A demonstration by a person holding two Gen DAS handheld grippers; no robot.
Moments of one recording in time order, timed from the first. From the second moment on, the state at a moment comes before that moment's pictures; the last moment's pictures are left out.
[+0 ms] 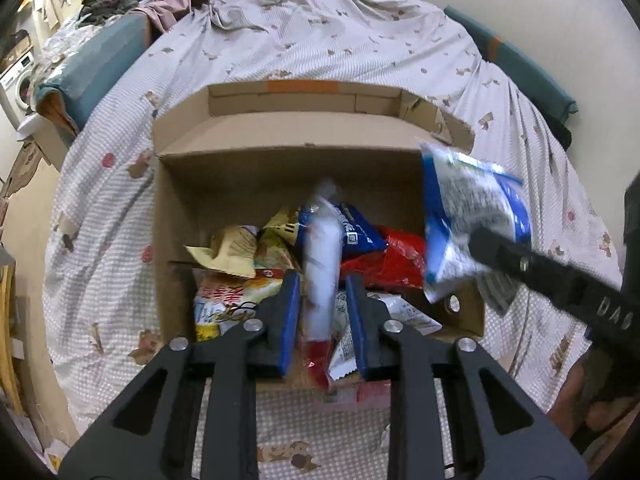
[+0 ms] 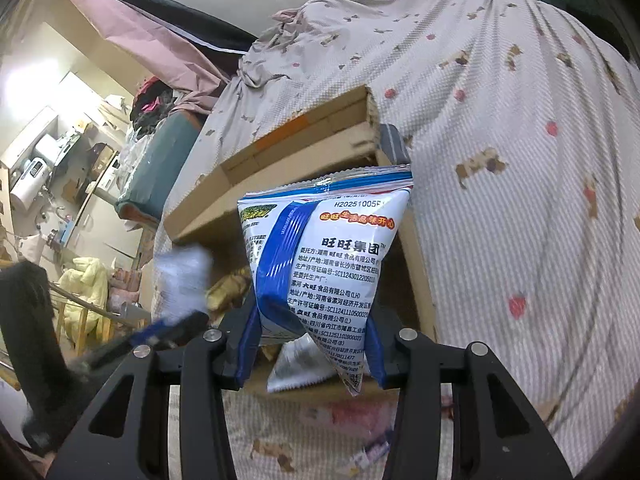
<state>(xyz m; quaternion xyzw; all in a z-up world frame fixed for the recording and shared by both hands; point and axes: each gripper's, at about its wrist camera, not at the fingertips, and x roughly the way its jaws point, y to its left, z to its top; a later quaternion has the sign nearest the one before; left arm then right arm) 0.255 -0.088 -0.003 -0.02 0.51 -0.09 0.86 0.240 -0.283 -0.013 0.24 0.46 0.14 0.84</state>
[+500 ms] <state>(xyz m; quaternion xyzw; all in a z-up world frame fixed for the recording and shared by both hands) 0.255 -0.083 -0.023 0.00 0.50 -0.08 0.86 0.284 -0.240 -0.040 0.21 0.50 0.18 0.82</state>
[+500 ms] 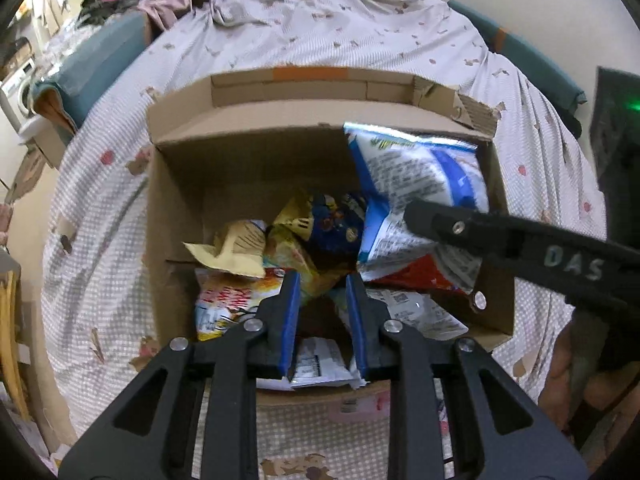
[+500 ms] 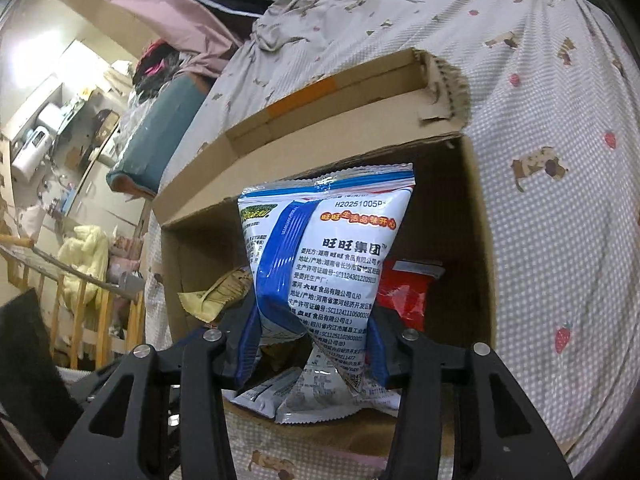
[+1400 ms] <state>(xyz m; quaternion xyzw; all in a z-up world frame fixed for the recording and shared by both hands) 0.232 -0.044 -0.004 -0.04 0.47 -0.05 0.88 0.247 -0.254 -0.008 0.21 0.46 0.19 0.84</state>
